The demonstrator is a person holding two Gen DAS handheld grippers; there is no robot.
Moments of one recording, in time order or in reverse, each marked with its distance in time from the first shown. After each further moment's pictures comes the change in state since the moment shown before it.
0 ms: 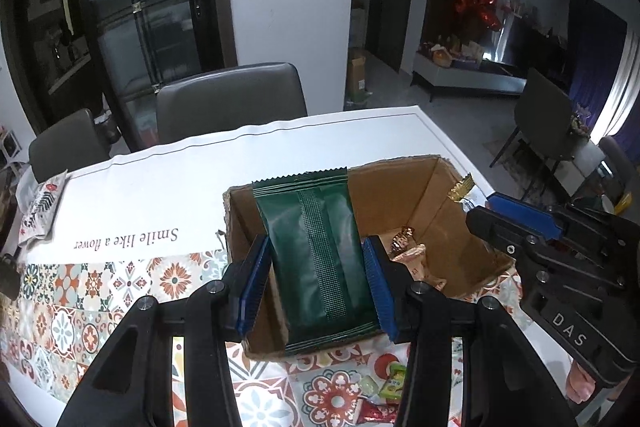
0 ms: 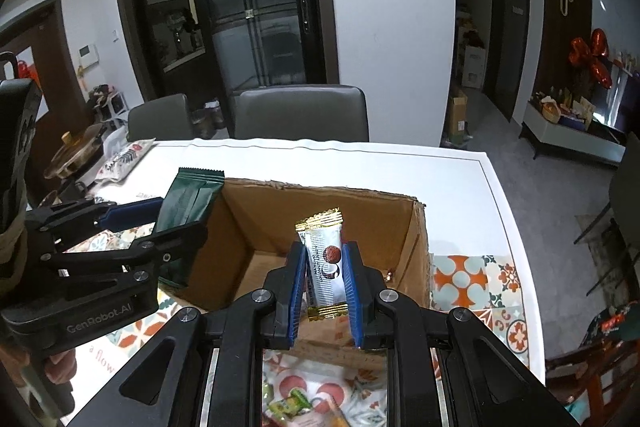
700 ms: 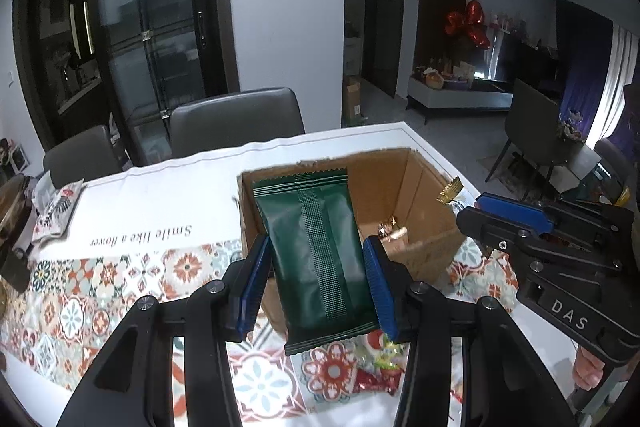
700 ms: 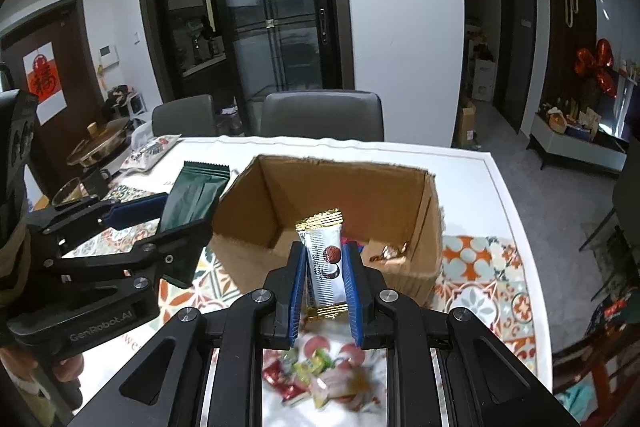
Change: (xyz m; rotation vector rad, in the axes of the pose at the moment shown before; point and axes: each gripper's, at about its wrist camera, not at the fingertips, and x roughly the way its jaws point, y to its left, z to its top) left arm -0.062 -0.007 -0.048 0.027 -0.126 -0.005; right arm -0.054 0.022 -0.043 -0.033 -0.056 0.039
